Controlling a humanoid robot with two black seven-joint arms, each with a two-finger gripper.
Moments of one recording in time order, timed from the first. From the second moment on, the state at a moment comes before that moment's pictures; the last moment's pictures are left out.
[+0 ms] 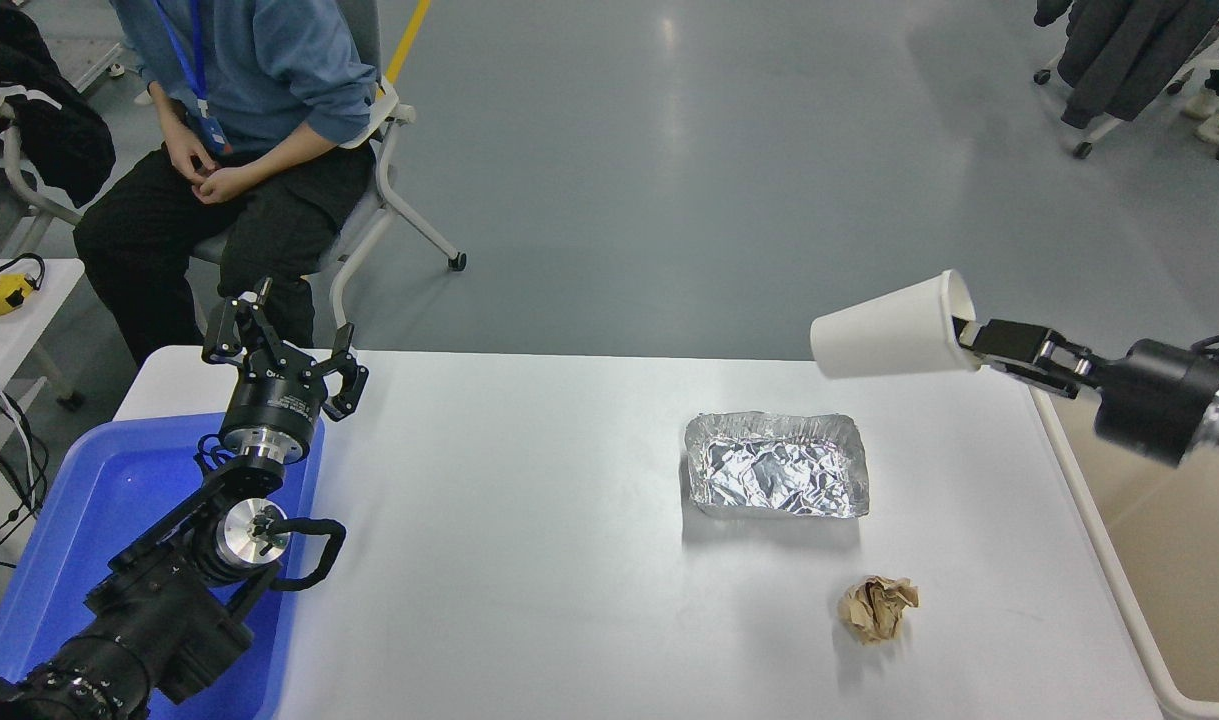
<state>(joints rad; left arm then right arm) -0.53 0.22 -1.05 -0.61 0.22 -0.33 -0.58 1.05 -1.18 0.04 1.40 -0.81 -0.02 0.56</state>
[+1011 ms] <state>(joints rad) -0.53 0.22 -1.05 -0.61 0.22 -0.33 -0.58 0.76 -0.81 0.04 0.24 -0.17 0.16 0.29</state>
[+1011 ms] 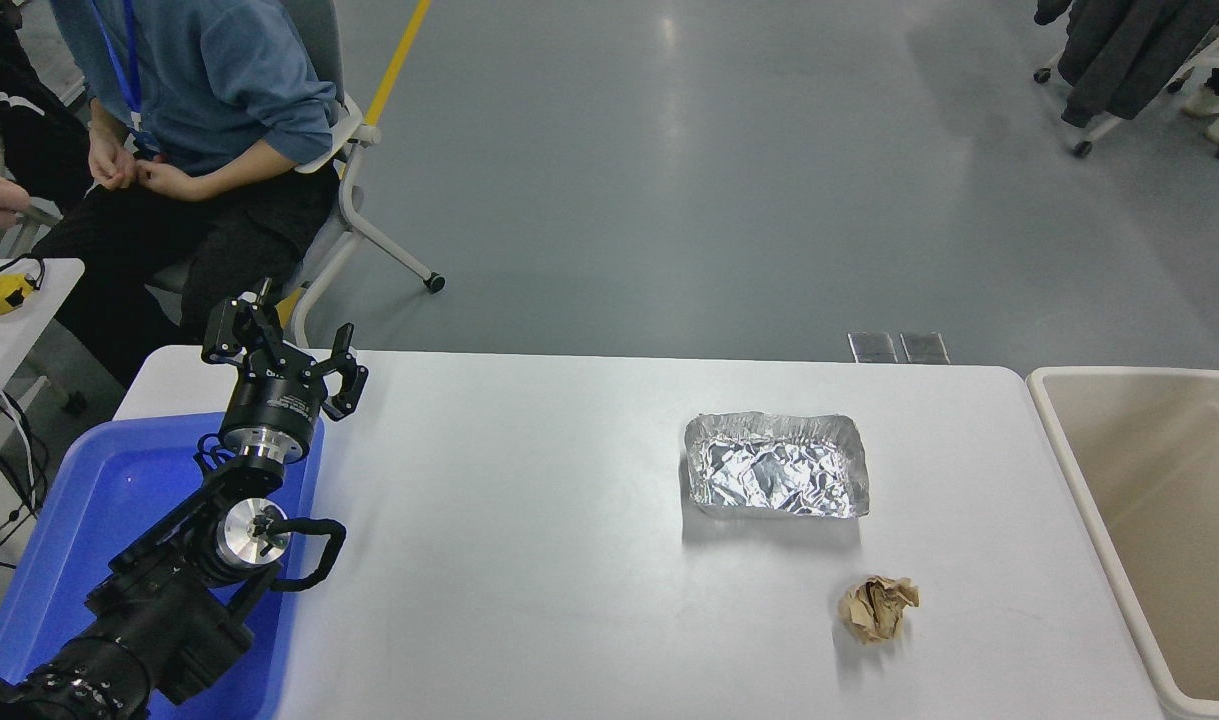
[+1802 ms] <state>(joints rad) -0.52 0.22 -1.05 -0.61 0.22 -0.33 -0.58 0.60 -0.57 0.26 0.12 0.09 0.15 0.04</state>
